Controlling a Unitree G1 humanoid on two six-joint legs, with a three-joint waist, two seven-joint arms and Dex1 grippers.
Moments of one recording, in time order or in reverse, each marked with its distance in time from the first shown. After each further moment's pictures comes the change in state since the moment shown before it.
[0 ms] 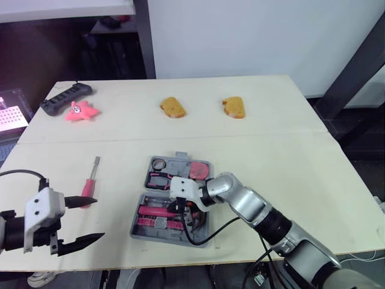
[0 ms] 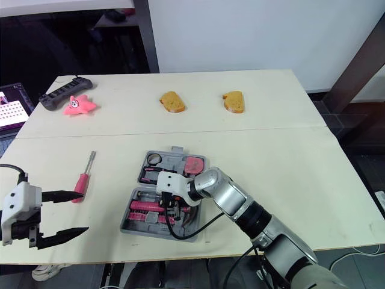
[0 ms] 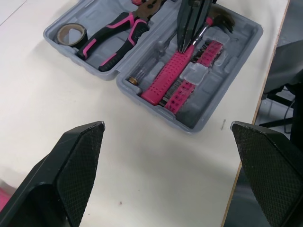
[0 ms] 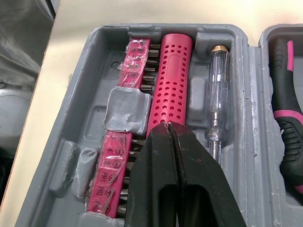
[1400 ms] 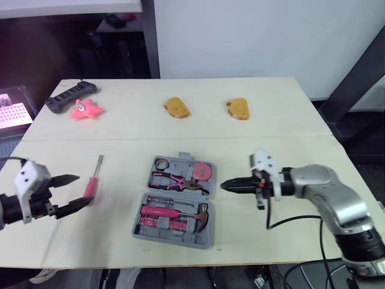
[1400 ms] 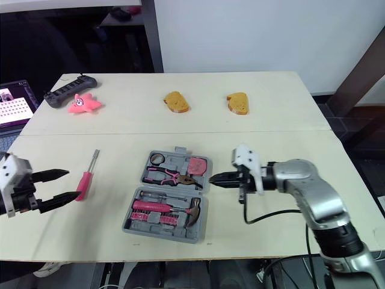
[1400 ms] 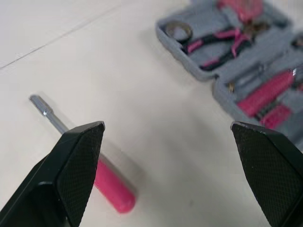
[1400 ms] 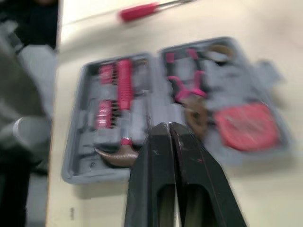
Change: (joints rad) left arm -0.228 -0.055 -0.024 0.366 -0.023 0.068 0.117; right arm 0.335 -0.438 -0.709 -0.351 0.423 0.054 0.136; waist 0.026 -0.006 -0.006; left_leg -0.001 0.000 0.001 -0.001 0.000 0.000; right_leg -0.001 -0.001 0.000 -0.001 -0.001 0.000
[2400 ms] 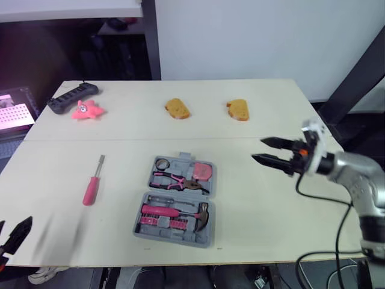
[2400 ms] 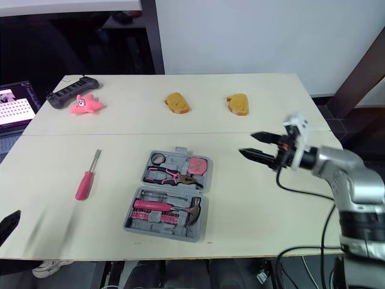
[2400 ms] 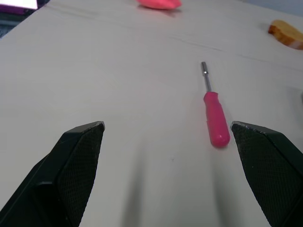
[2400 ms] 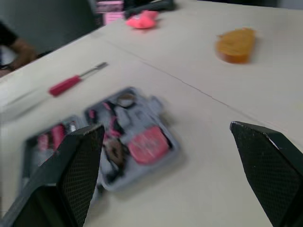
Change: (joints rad) left arm 0.274 -0.409 0.324 -0.092 -0.253 0.061 0.474; right arm -0.282 -0.020 -0.084 0.252 0.174 0.150 -0.085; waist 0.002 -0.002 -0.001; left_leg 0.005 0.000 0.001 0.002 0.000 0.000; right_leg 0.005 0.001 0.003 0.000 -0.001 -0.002
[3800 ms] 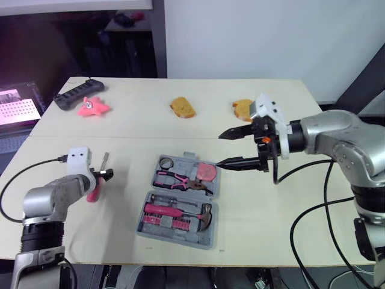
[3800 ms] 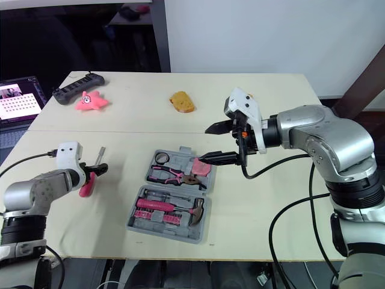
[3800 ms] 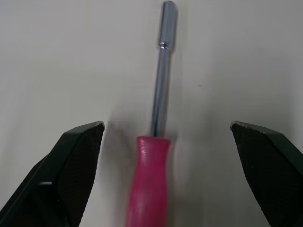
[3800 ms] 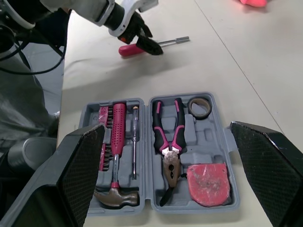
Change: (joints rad) left arm -0.866 0.104 -0.647 0.228 0.319 0.640 0.623; right arm -0.253 -0.092 0.231 -0.283 0.057 0.256 -0.014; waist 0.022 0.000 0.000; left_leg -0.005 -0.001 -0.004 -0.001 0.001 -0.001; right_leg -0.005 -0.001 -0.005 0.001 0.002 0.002
